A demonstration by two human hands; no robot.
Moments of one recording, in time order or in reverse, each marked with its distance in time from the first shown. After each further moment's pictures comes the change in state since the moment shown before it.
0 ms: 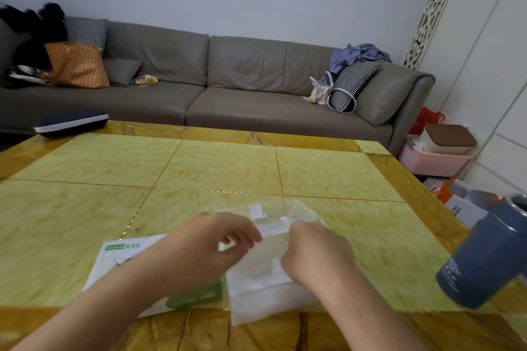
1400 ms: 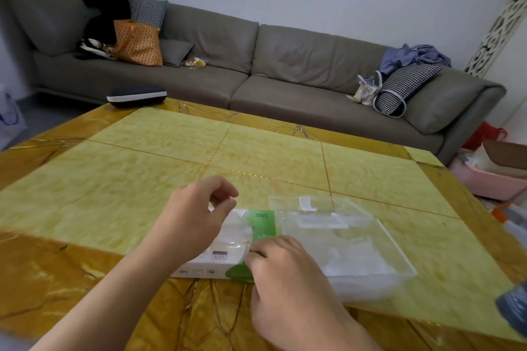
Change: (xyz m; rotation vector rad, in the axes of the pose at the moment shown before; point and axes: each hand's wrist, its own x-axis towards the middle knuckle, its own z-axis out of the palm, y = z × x) left_hand -0.050 -0.078 -0.016 -0.147 0.567 -0.253; right_hand -0.047 -0.091 0.048 -0.034 0.170 -0.693
